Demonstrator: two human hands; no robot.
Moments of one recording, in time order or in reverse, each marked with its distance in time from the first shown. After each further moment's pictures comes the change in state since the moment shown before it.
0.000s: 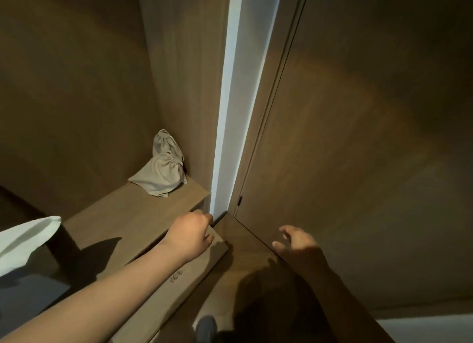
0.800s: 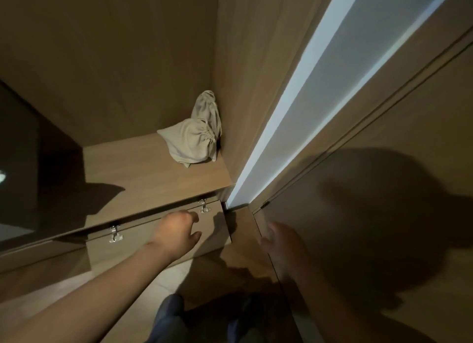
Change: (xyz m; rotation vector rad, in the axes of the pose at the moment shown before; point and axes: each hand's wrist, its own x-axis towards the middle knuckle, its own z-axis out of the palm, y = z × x) left_hand 0.135 -0.040 0.093 -0.270 -0.061 -0.554; right_hand 0.257 -0.022 0.028 -0.245 -0.372 -0.394
